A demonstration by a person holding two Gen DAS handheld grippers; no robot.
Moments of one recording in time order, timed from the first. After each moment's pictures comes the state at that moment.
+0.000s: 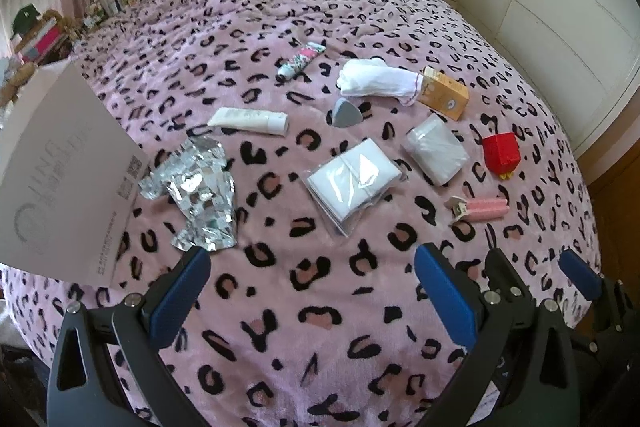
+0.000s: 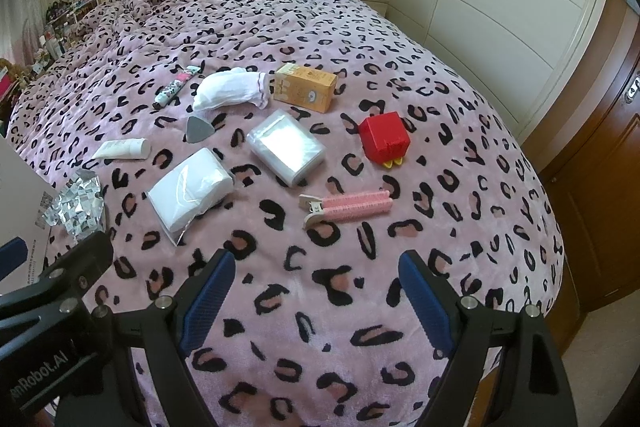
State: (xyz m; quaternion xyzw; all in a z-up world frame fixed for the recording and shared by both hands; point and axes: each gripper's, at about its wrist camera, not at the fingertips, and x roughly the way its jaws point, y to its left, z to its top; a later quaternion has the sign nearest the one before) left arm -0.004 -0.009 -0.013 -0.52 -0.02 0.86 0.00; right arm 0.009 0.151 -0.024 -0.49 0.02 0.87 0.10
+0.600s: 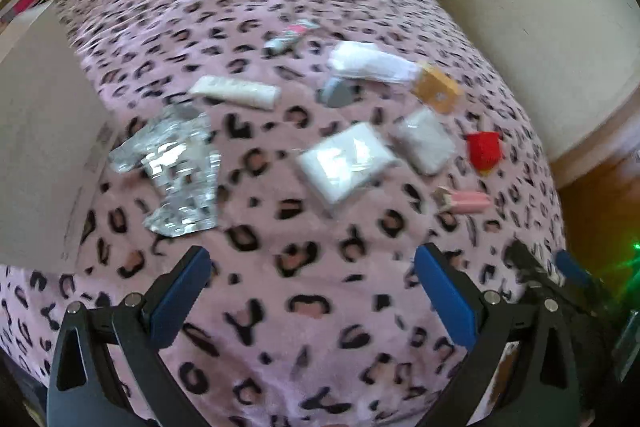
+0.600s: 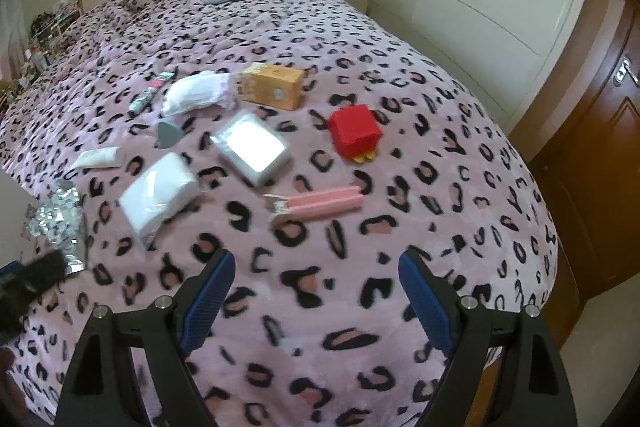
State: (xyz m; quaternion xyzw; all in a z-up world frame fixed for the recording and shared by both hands) left arm -0.005 -0.045 -0.037 -0.54 -0.08 0.84 0.04; right arm 0.015 0.185 -0.035 -0.48 0.03 0.87 0.14
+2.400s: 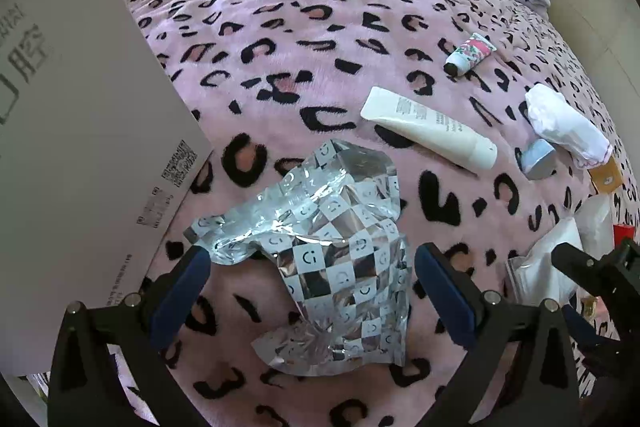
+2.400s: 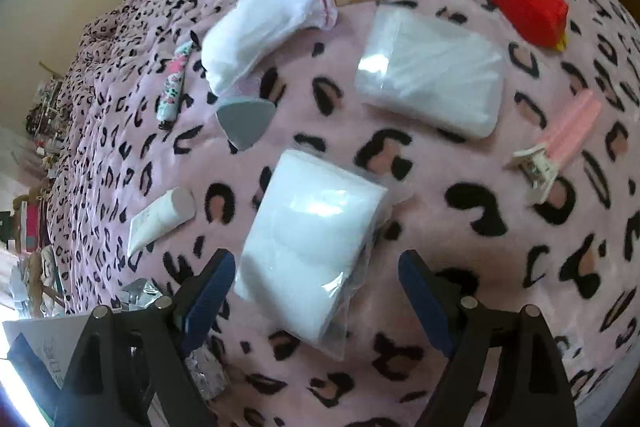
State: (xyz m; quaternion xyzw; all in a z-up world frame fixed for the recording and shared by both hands) left arm -0.100 -0.149 -0.125 -0.54 -0.09 0.83 -0.11; right arm -0.123 0.088 -0.137 -0.57 0.30 0.76 0.08
